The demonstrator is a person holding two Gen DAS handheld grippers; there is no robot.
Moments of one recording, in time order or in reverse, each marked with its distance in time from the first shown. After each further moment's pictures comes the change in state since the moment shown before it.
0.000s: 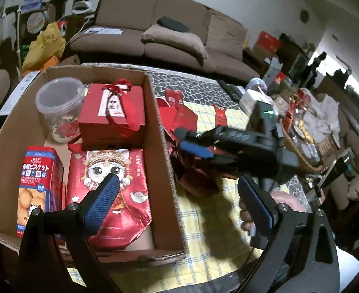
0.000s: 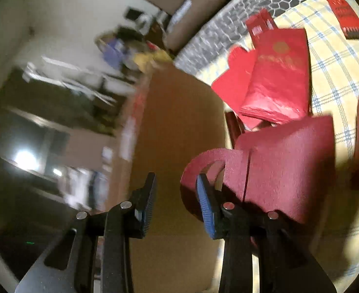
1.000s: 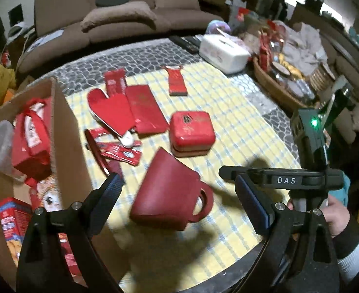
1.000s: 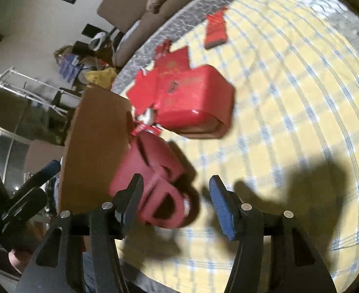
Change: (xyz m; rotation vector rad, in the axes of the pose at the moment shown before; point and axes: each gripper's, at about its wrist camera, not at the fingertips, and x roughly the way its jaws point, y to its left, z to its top) left arm 0.088 -0.117 0.003 0.334 0.247 -0.025; right arm -0.152 -0.053 -0.056 0.025 -0.040 -0.415
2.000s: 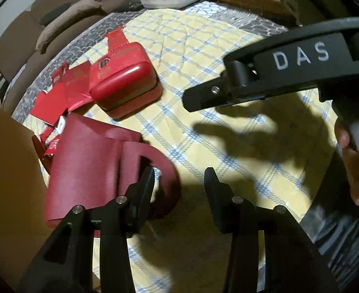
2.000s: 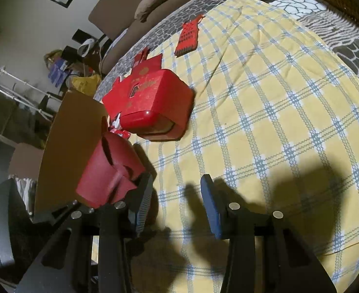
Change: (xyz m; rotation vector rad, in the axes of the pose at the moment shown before) left arm 0.115 -0.092 -0.067 0.383 0.160 0.138; right arm -0.006 -0.027 -0.009 -0.019 -0.067 -0.091
